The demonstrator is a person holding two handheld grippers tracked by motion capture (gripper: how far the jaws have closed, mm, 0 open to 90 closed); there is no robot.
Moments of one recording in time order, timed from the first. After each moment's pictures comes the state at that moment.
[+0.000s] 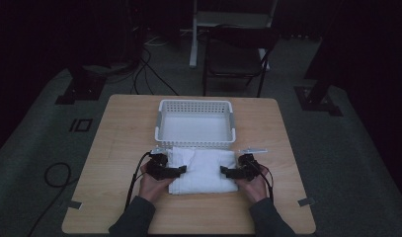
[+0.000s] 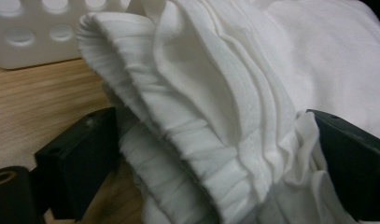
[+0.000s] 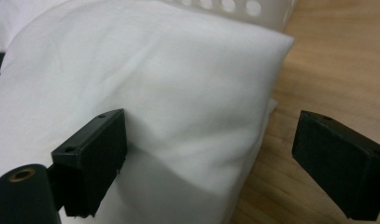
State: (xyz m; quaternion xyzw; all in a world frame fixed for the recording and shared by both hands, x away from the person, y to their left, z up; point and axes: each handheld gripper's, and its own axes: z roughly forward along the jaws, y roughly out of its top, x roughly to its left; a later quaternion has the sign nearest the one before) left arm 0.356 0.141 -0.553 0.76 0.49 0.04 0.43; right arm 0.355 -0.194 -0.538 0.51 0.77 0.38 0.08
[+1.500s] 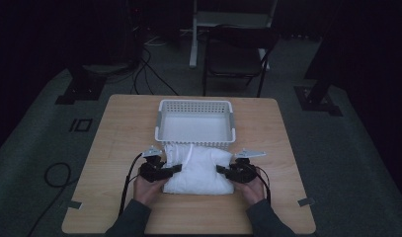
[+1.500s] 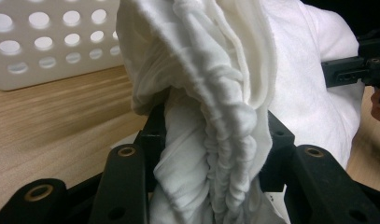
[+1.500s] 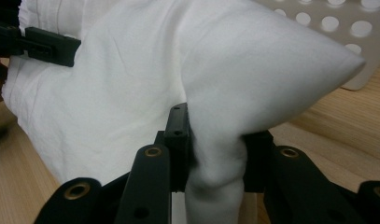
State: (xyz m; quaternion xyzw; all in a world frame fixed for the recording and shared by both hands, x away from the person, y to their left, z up) left arm 0.333 0.153 -0.523 0.76 0.45 0.04 0.47; right arm 0.337 -0.180 -0.526 0.42 0.78 0.46 0.06
